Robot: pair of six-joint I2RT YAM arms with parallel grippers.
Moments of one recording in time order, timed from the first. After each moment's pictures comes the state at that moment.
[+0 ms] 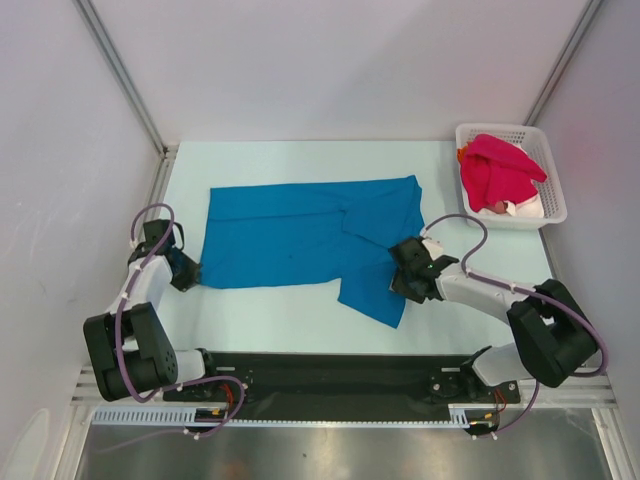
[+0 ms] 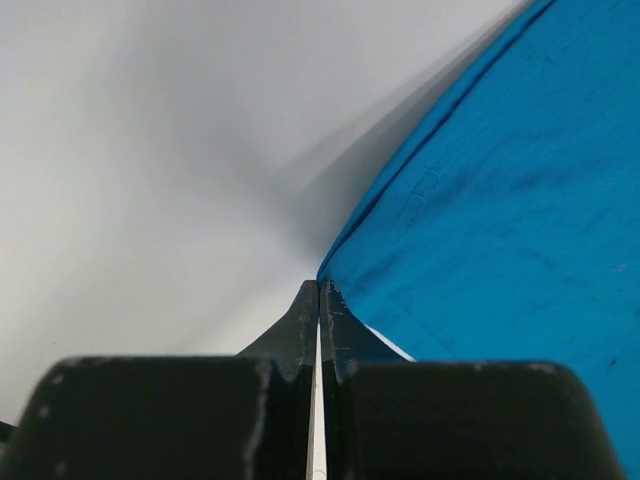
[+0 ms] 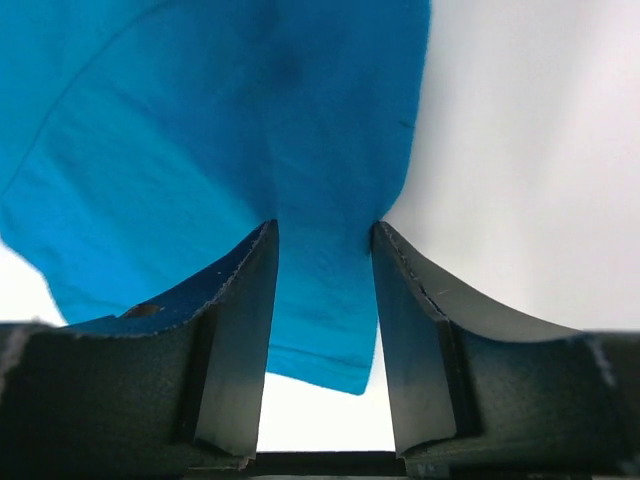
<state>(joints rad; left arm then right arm) 0.28 1.30 0.73 -0.57 -0.05 -0.63 0.60 1.40 0.68 -0.41 0.26 0.95</state>
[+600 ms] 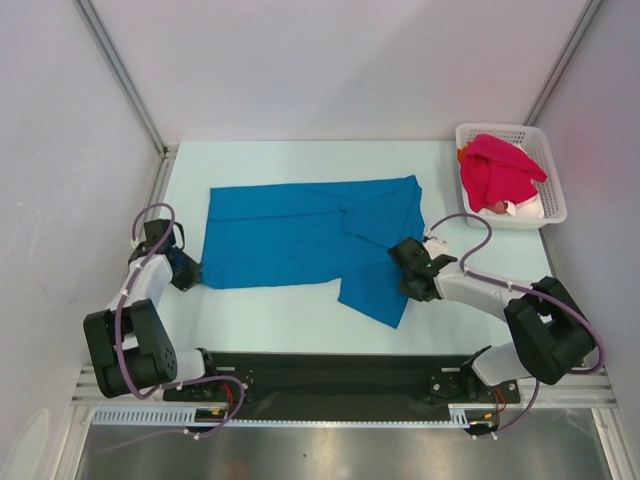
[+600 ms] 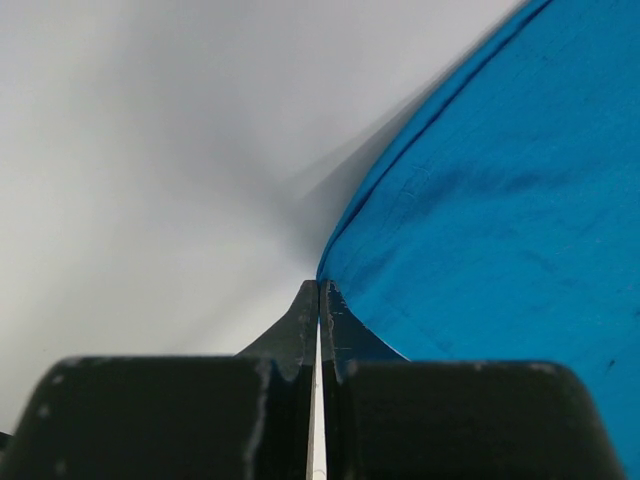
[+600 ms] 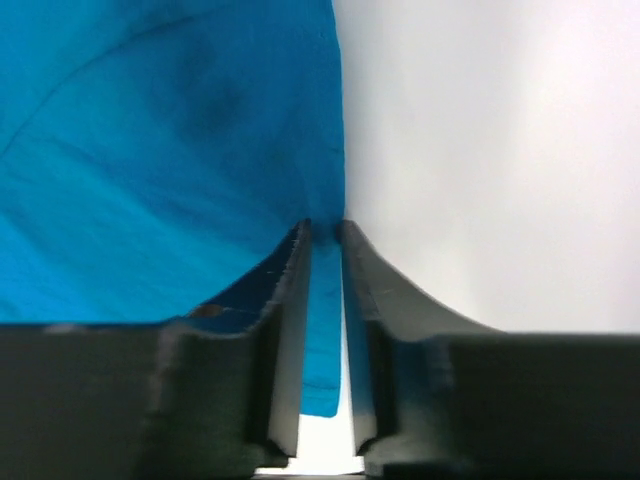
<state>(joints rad) 0.28 1.31 0.73 -0.55 -0.04 -0.63 0.61 1.43 0.69 -0.46 0.39 0.99</state>
